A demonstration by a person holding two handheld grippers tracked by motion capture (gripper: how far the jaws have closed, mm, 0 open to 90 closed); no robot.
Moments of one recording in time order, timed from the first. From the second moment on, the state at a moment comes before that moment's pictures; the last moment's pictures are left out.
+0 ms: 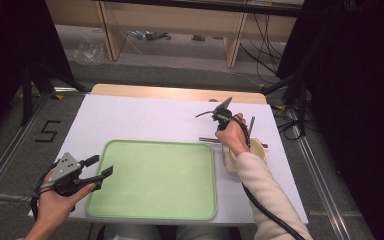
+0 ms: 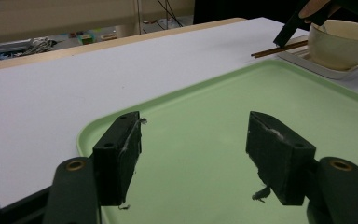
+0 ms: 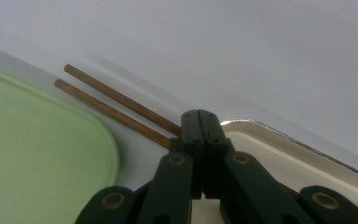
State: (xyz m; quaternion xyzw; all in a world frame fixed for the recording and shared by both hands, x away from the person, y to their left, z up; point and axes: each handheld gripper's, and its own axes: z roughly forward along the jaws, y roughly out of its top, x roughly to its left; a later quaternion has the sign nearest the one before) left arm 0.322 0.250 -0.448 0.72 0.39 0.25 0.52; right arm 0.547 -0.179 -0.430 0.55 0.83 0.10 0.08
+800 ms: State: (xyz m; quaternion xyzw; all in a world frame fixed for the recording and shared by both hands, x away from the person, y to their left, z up) left arm 0.322 0.250 -0.448 0.72 0.38 0.25 0.52; right arm 0.553 -0.177 -0.424 0.38 0.91 0.06 0.12
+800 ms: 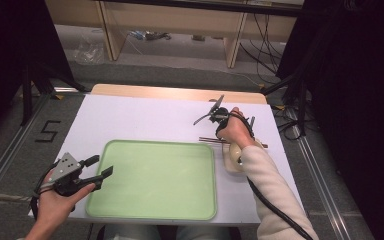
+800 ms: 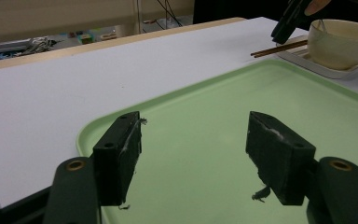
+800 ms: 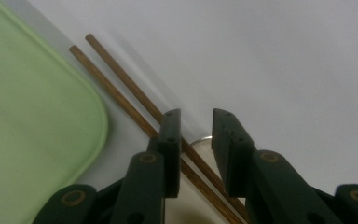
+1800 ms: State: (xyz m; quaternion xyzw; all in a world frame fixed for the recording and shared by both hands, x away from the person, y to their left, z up) left arm 0.321 0.250 -0.448 0.72 0.39 0.25 0.52; right arm 0.557 -0.176 -0.429 0.37 0.92 0.05 0.12
